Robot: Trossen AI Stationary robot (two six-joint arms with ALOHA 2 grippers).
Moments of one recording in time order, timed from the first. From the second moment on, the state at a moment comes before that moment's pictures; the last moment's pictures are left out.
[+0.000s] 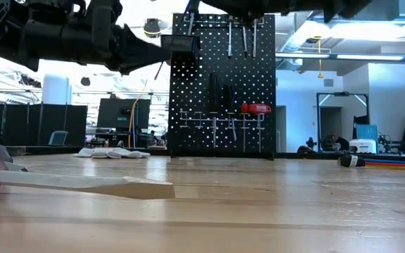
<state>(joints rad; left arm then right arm) -0.13 1.41 0.32 1.15 -0.33 0.14 0.04 1.47 0.84 0.65 0.12 -0.26</state>
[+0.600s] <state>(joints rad) -0.16 1.22 0.32 0.69 -0.63 0.02 -0.21 1.46 1.03 0.28 0.31 -0.30</state>
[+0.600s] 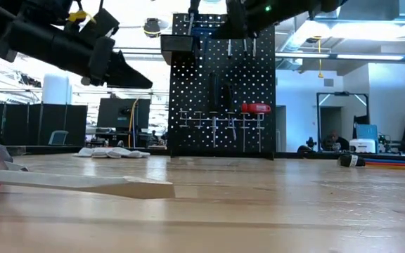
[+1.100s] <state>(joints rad) -0.16 1.22 0.32 0.69 -0.63 0.02 -0.26 1.46 1.03 0.31 0.29 -0.20</state>
